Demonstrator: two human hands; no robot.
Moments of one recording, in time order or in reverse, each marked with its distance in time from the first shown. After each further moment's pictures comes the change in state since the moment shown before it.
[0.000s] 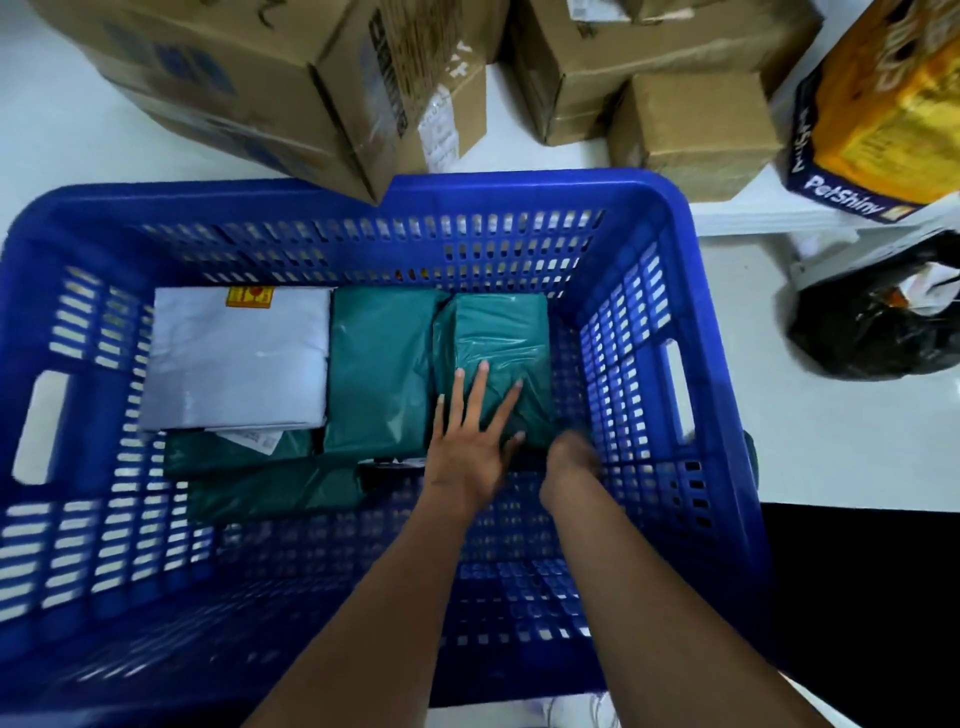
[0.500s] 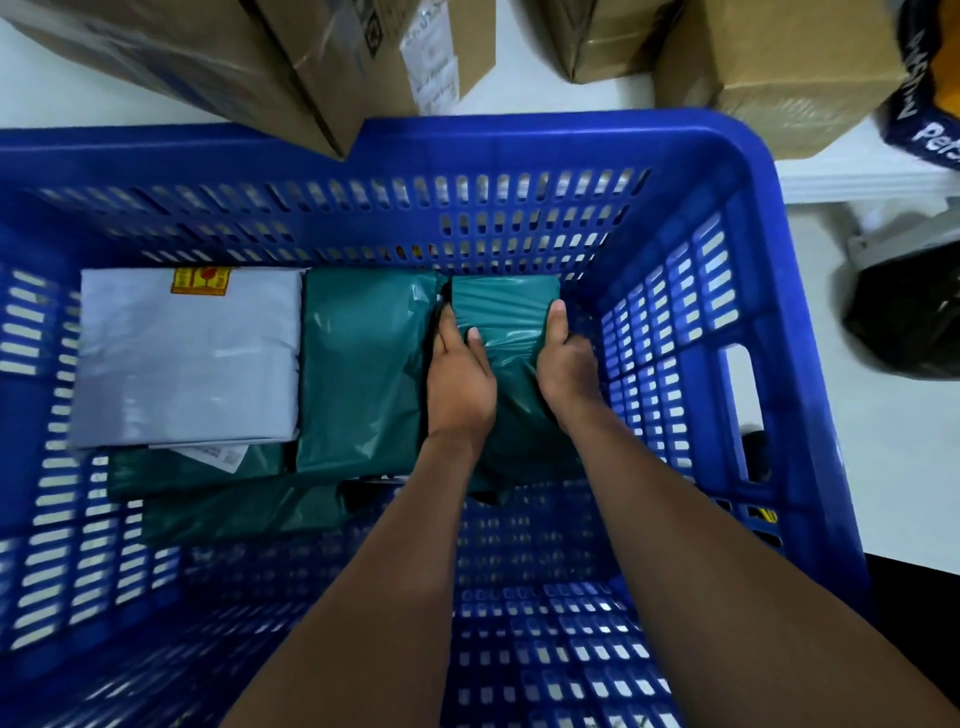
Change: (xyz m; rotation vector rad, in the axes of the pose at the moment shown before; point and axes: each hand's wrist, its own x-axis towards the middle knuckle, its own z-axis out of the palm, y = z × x) left_hand 0.092 -0.012 -0.004 -0.673 0.247 -0.440; right_hand 0.047 -0.077 0.042 -0.350 -0.068 -0.523
